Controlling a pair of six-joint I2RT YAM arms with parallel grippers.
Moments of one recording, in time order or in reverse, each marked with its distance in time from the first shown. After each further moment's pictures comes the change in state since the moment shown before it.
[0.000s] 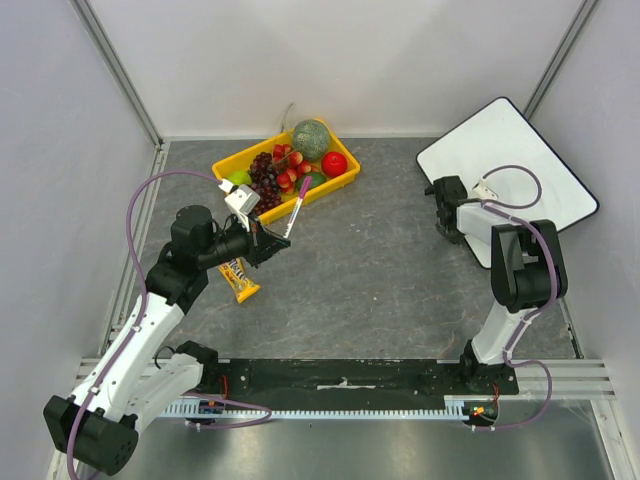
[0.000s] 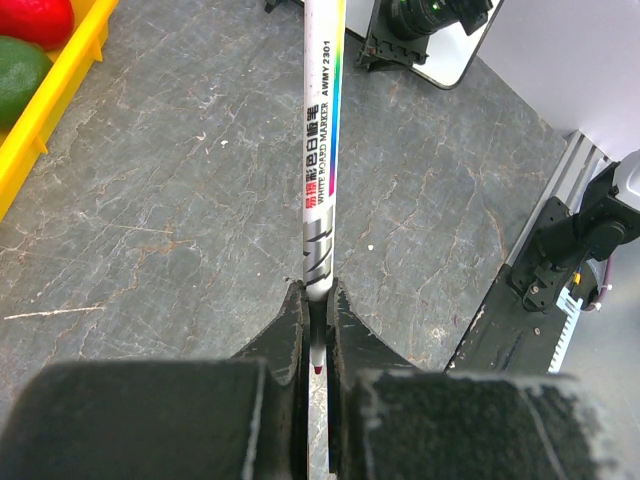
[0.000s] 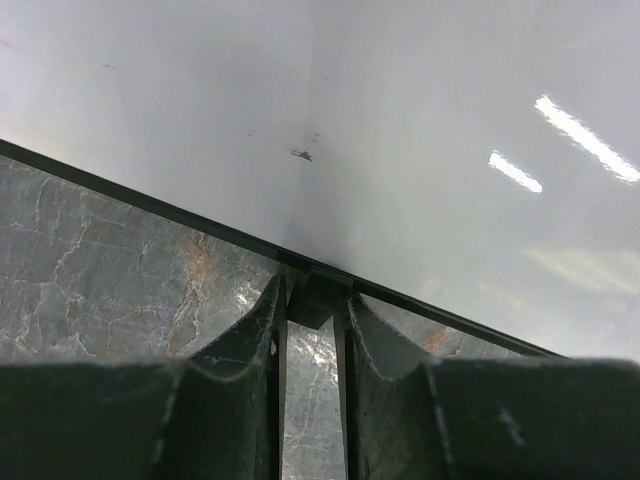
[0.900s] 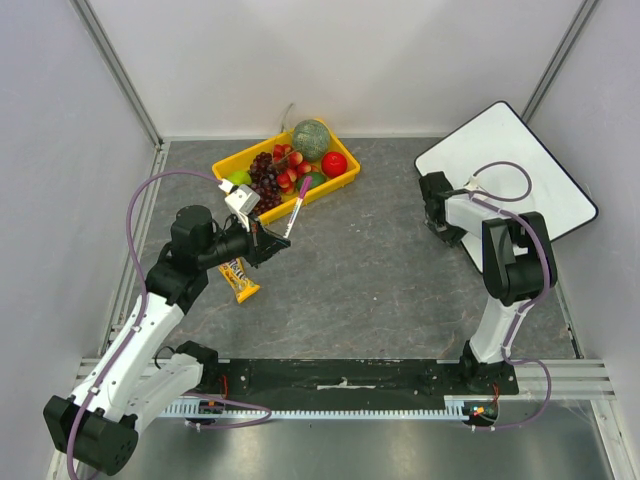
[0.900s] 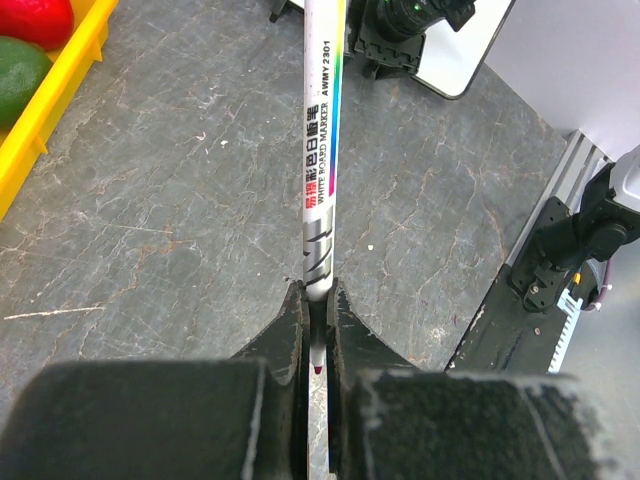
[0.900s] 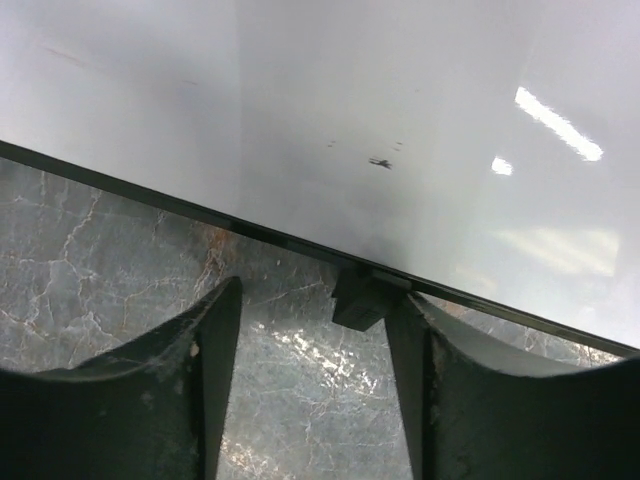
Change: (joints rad) left arm -0.001 0.000 0.000 0.000 -0.001 0.000; right arm 0.064 0.050 0.089 -0.137 0.073 0.109
